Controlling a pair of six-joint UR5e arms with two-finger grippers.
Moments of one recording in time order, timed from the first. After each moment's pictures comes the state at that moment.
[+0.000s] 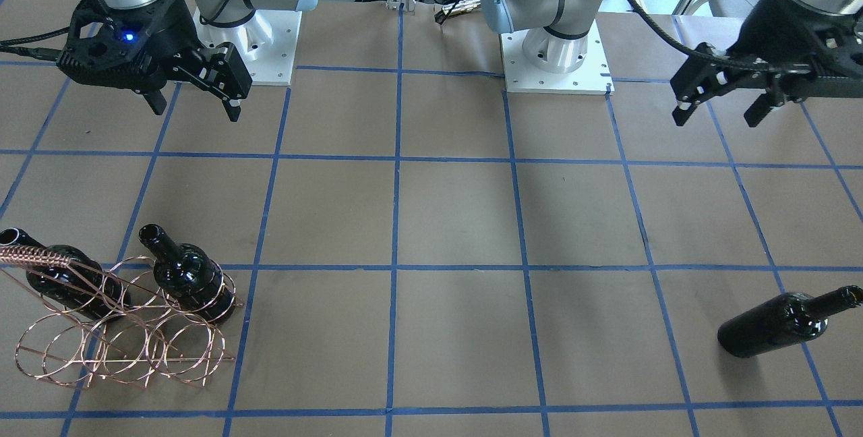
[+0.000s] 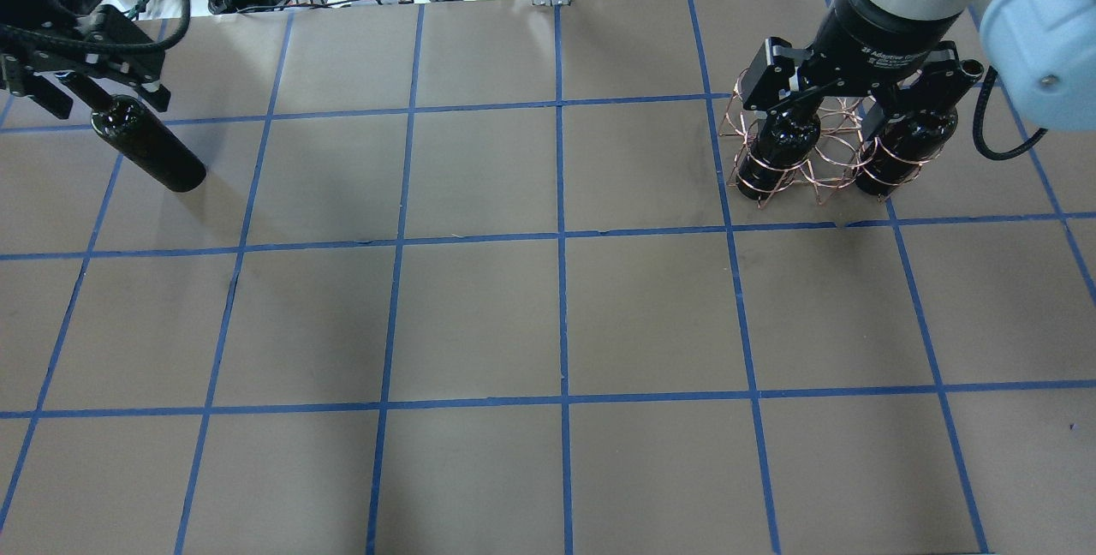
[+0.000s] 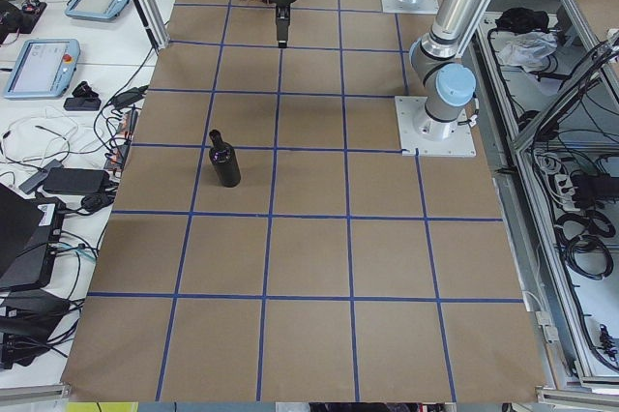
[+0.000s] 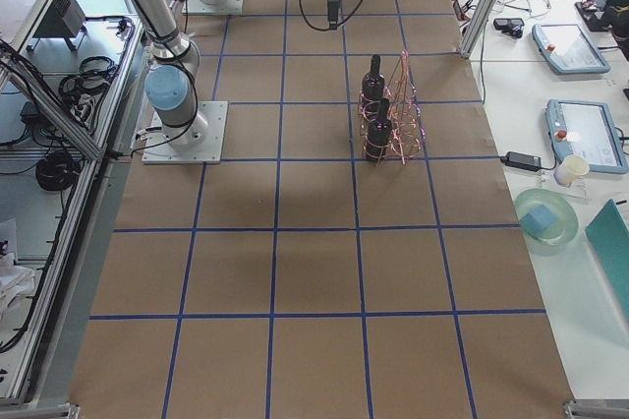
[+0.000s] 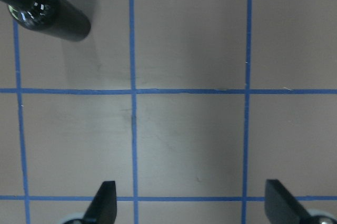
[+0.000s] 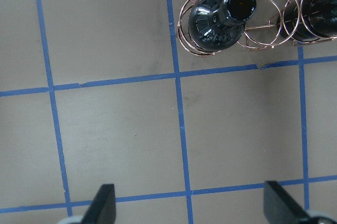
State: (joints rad) left arm -1.22 -1.56 -1.46 -1.62 1.55 0.34; right arm 1.57 -1.62 1.60 -1.60 -1.57 0.10
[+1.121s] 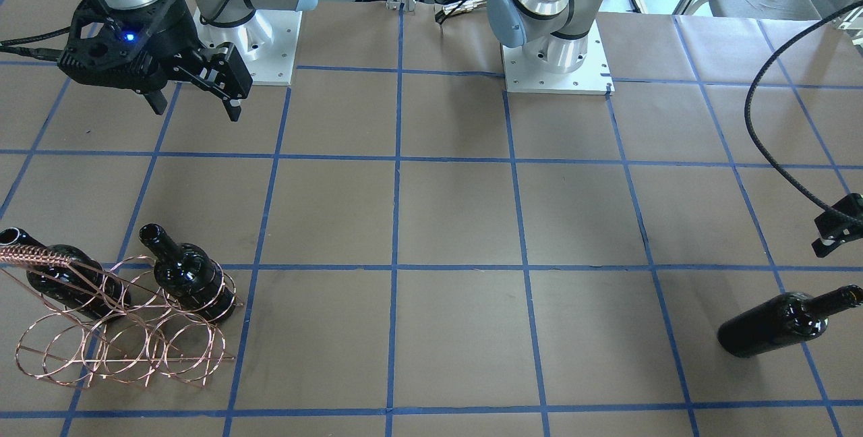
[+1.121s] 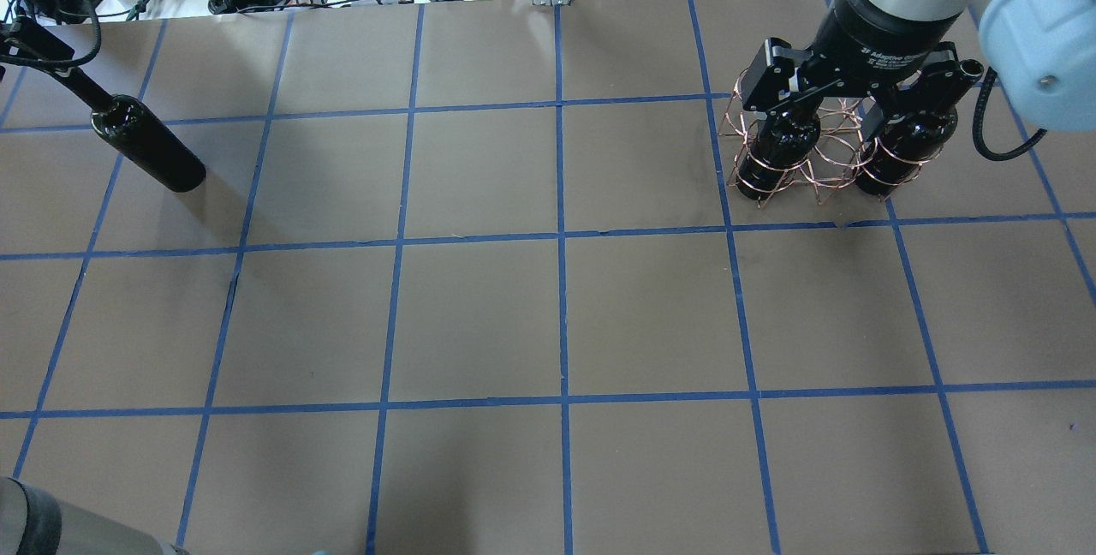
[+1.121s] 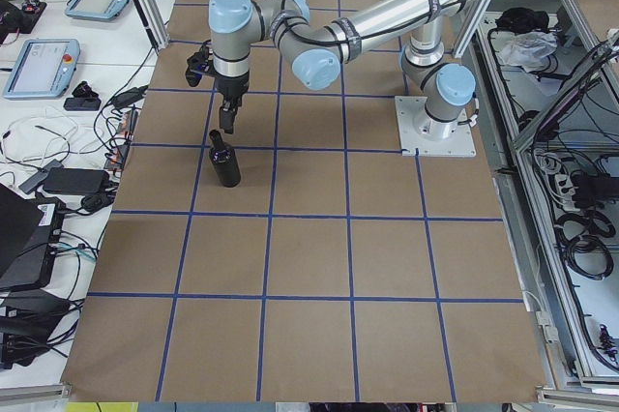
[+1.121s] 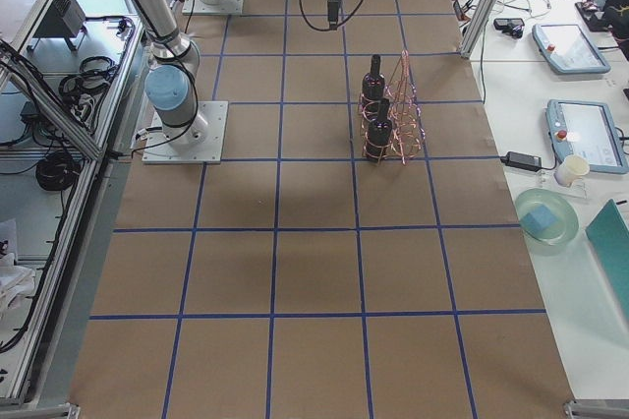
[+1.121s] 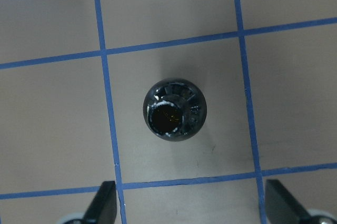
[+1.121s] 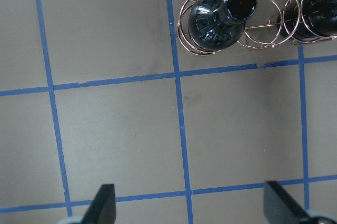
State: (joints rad) left arm -1.04 -1.91 -1.34 -1.32 1.55 0.62; right arm 1.57 -1.62 1.60 -1.60 -1.57 0.10
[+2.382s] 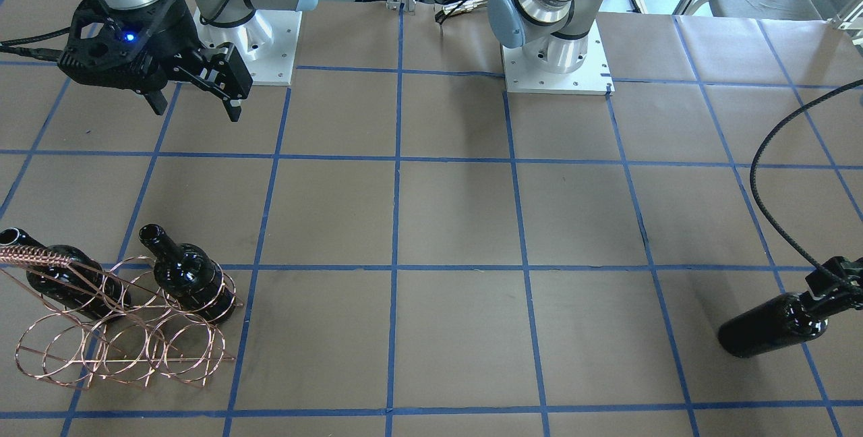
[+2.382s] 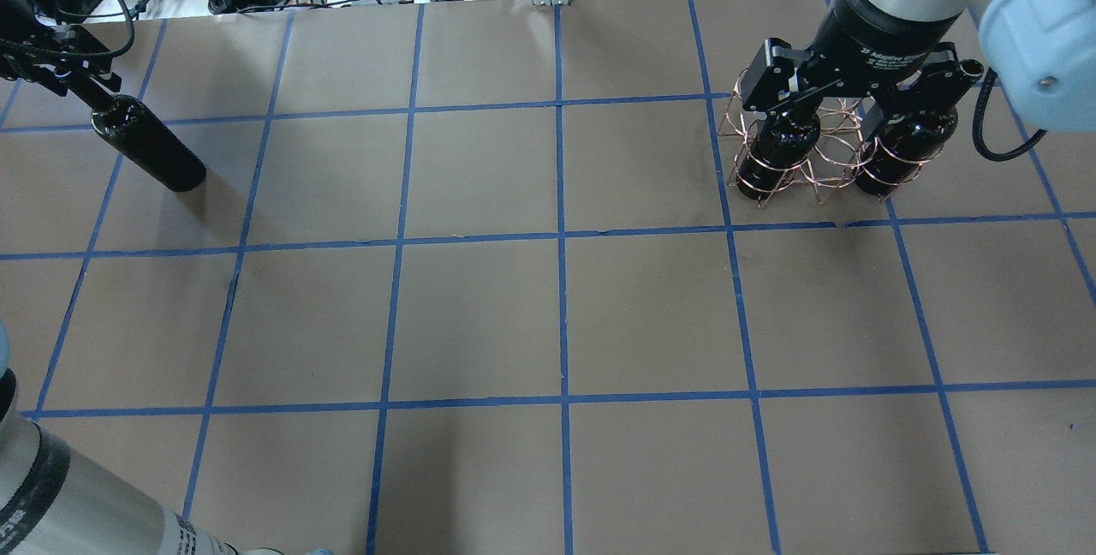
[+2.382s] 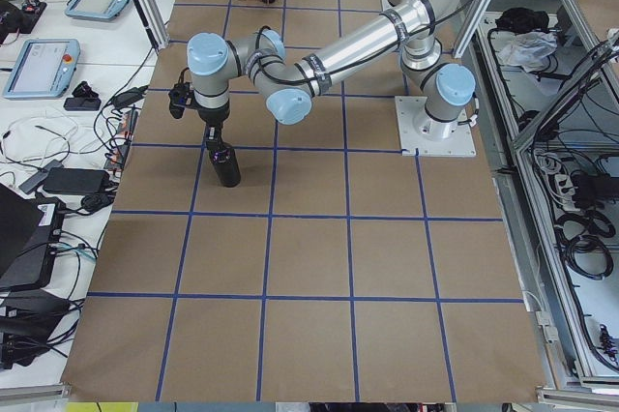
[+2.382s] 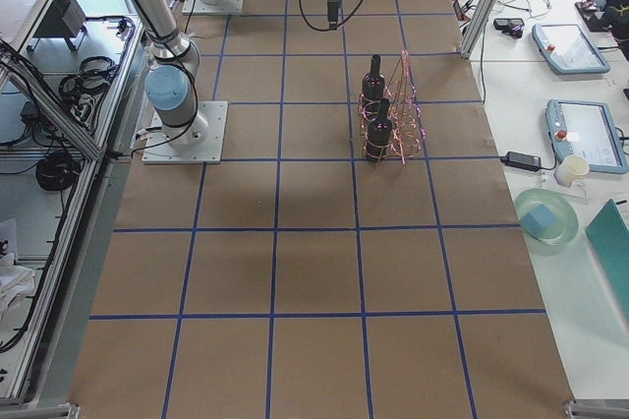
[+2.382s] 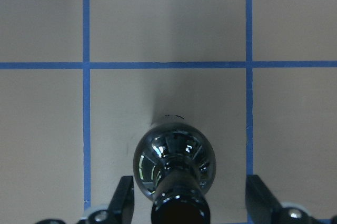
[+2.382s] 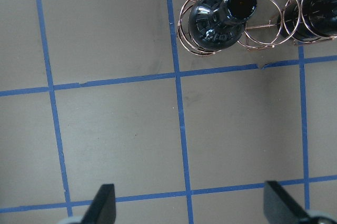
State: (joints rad) left arm -1.04 -2.03 -1.31 -1.25 1.47 0.52; right arm 1.57 -1.62 1.60 -1.60 -1.57 0.10
